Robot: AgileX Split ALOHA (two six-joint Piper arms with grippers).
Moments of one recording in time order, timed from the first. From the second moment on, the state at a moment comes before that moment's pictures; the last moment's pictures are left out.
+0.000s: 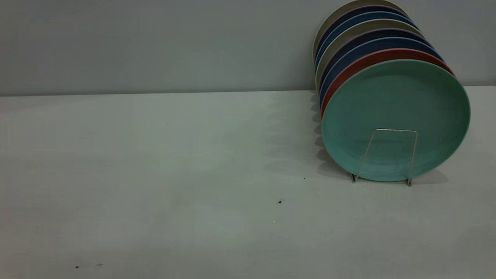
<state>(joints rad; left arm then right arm) 0.04 0.72 -0.73 -0.14 1.17 0.13 0.15 0.48 -0.48 0.03 1.12 -0.05</state>
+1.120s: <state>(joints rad) 0.04 0.36 -0.49 -0.09 1.11 0.16 0.08 0.33 -0.47 0.03 1.12 -0.05</state>
